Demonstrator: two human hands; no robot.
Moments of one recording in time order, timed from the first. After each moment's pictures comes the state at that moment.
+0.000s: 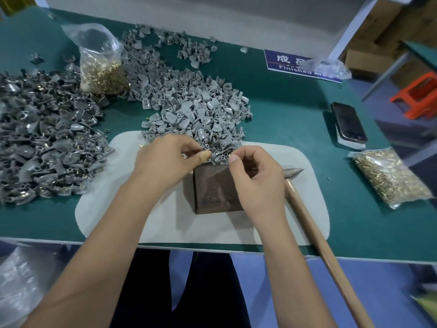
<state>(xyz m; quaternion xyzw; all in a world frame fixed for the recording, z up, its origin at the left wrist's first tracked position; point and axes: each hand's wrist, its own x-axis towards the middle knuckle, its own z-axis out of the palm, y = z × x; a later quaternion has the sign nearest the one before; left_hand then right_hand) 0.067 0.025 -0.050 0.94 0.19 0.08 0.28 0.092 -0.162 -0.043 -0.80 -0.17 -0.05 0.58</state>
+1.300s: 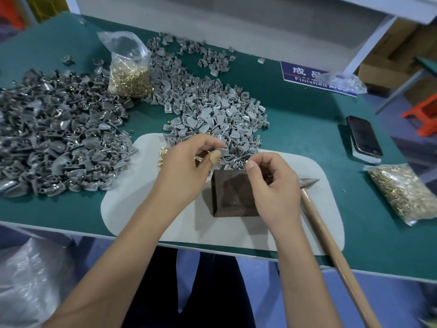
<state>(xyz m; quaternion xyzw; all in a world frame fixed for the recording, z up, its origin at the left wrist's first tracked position) 0.041 0.012 -0.050 0.83 0.11 0.23 0.49 0.092 -0.161 -0.046 -0.81 -0.20 -0.06 0.55</state>
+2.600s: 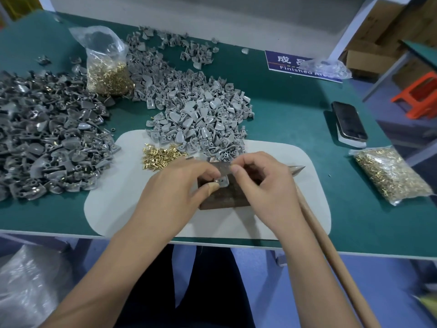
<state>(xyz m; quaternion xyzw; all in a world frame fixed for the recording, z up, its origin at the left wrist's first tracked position) -0.002 -0.017 -0.040 0.92 0.05 0.17 0.35 0.089 -0.187 -0.038 -0.82 -0.28 -0.03 0.50</state>
